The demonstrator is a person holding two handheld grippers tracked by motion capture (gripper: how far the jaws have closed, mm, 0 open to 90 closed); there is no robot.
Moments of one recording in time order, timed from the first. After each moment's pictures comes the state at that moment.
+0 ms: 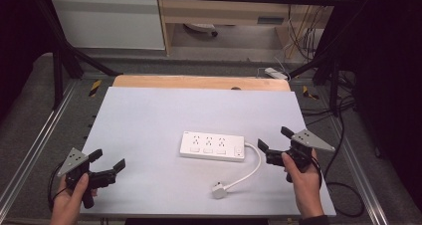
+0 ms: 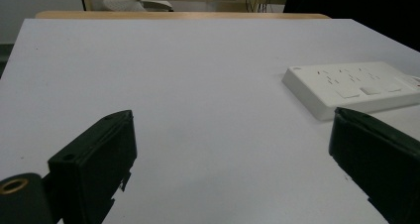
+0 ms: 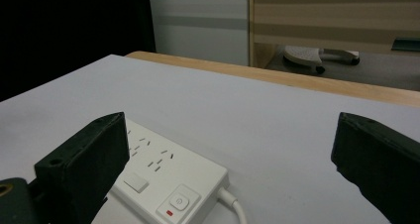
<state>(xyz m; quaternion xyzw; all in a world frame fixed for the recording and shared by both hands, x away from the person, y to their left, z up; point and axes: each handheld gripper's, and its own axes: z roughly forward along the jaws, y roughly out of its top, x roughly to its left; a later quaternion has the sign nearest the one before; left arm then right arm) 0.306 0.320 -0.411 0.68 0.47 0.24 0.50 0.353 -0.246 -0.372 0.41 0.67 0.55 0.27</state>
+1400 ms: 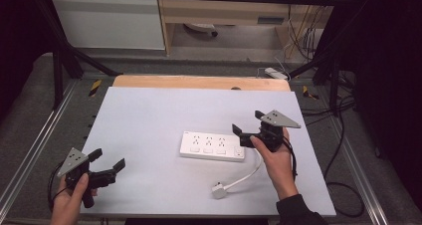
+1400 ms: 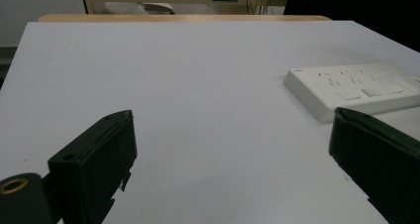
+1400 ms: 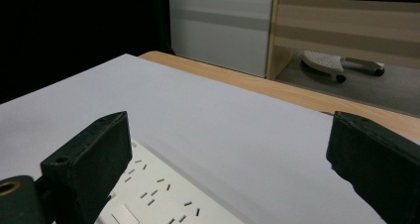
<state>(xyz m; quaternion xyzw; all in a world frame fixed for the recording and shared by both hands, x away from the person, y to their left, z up) 0.306 0.320 -0.411 0.68 0.47 0.25 0.50 0.400 -0.181 -0.359 0.38 0.70 0.54 0.26</state>
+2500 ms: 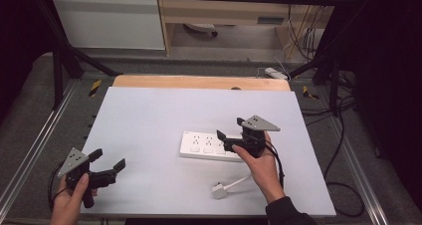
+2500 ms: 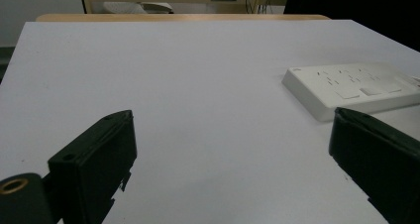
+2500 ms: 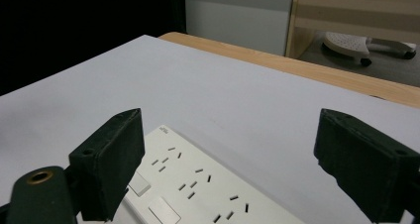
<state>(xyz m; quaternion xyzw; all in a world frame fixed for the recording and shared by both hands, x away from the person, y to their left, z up) 0.306 0.319 -0.411 0.68 0.47 0.25 0.50 0.398 -0.141 -0.377 0.38 0.72 0.53 0.23</state>
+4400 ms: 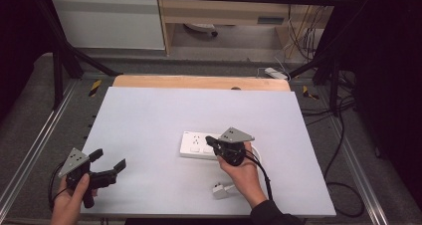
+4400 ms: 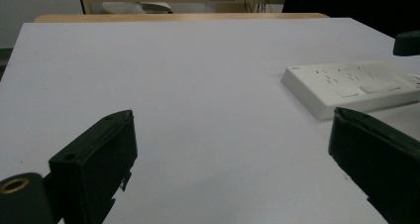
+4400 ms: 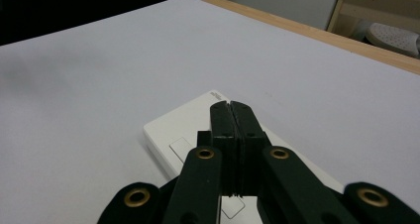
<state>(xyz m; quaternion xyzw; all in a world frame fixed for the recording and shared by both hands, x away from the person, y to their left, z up) 0.305 0.318 -0.411 0.68 0.47 0.25 0.50 0.389 -0.095 -0.413 0.32 0.78 0.51 0.20</state>
